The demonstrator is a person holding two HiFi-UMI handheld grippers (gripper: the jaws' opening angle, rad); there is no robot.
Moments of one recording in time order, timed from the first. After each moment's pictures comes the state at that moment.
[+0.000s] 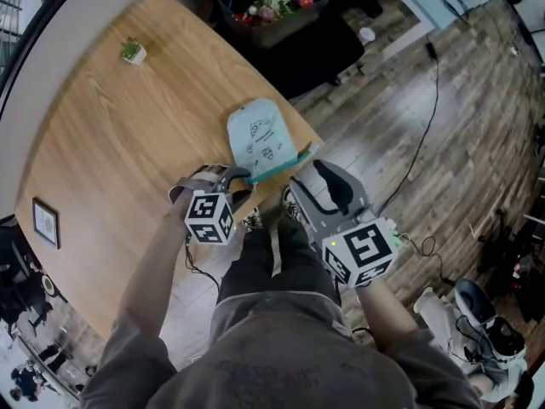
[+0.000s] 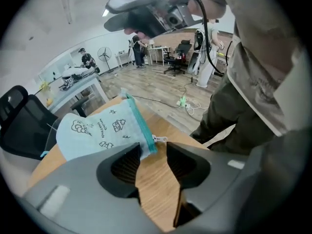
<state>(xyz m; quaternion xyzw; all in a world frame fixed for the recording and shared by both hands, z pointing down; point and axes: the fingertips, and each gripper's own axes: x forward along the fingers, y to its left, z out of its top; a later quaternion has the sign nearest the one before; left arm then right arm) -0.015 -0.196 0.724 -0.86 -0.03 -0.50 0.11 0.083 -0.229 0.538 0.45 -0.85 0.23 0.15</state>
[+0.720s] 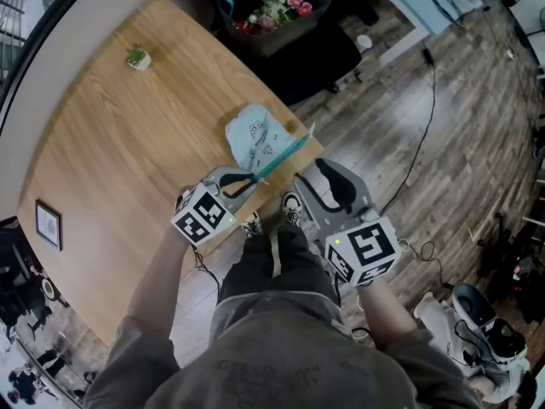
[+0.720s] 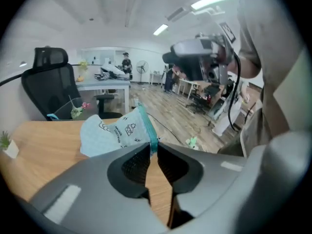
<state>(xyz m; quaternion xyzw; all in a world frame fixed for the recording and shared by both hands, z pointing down) 0.002 -0.215 0.657 -0.92 0.10 -0.36 -0.10 0.093 -0.230 0.514 0.47 -0.85 0.21 0.14</state>
